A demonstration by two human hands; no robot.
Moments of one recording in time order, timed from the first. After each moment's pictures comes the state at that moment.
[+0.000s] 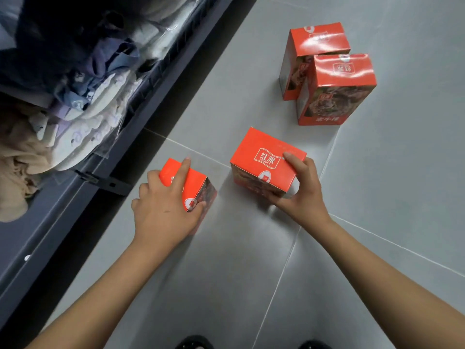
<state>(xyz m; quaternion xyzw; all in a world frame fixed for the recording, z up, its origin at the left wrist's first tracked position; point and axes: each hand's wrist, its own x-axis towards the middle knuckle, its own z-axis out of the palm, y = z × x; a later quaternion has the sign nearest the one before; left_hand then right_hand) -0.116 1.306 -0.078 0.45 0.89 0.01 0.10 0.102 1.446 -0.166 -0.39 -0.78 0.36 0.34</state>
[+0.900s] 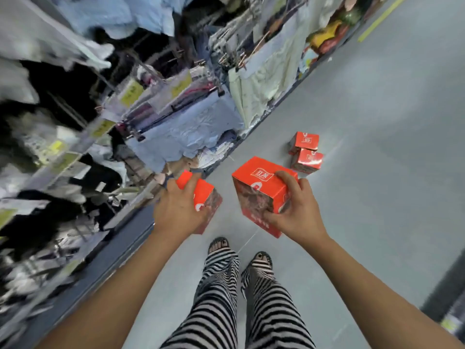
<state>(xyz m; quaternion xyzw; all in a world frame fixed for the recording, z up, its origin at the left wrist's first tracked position) -0.112 1.211 0.461 0.31 0.92 0.01 0.23 0.081 1.373 0.453 -0.40 -0.81 0.42 0.06</state>
